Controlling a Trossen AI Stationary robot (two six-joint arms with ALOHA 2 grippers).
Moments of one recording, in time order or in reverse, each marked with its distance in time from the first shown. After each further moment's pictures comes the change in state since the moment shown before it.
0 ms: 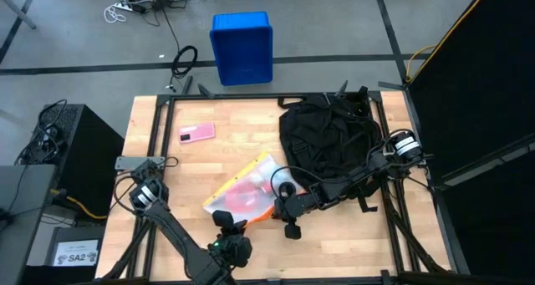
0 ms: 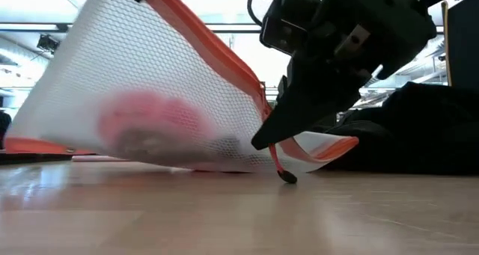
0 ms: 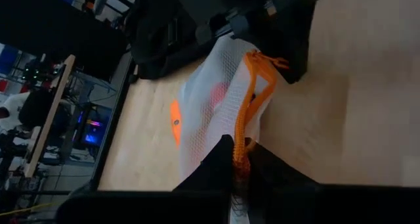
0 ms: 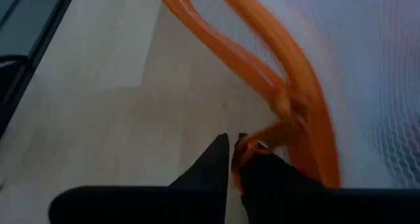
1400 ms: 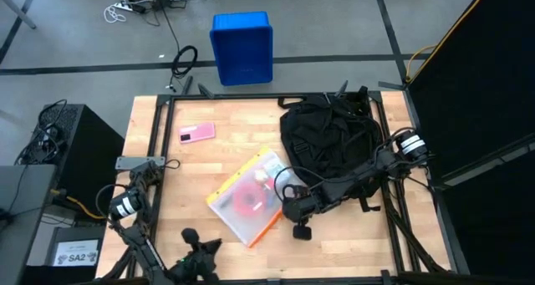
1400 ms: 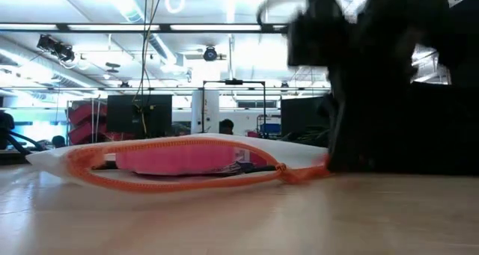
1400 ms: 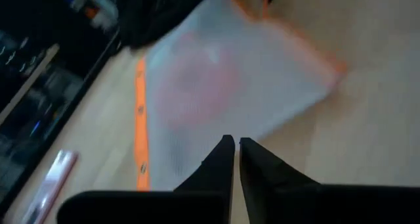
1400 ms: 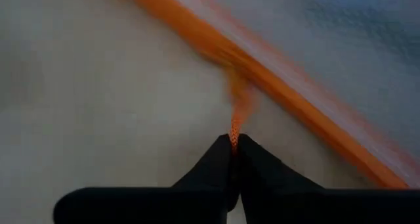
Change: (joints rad) left arm -0.252 -0.001 -0.278 0.070 -0.050 -0.483; right arm 0.029 -0.047 0.102 -0.449 -0.085 0.150
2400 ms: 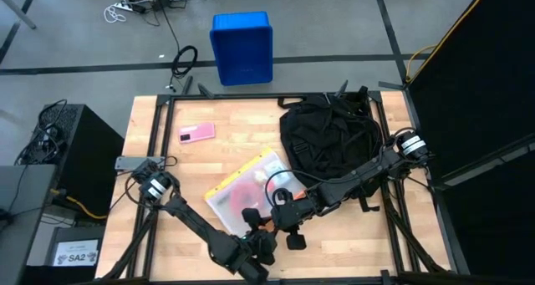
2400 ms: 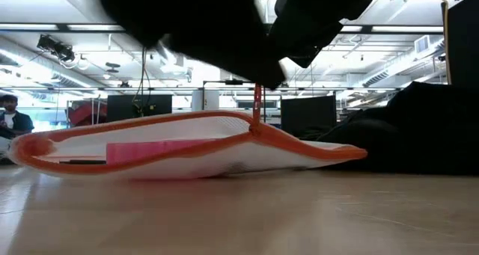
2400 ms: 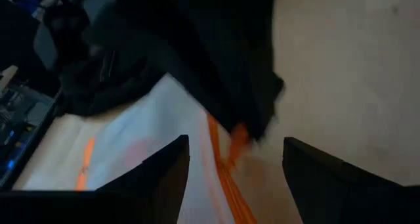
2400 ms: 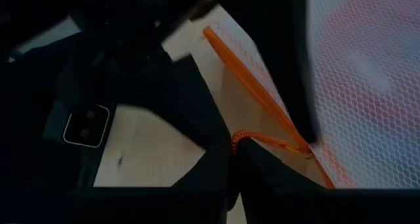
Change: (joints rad) left arm 0.401 0.010 0.037 0.799 0.024 0.930; right arm 0.028 -0.006 0.198 -0.001 -0.027 -0.149
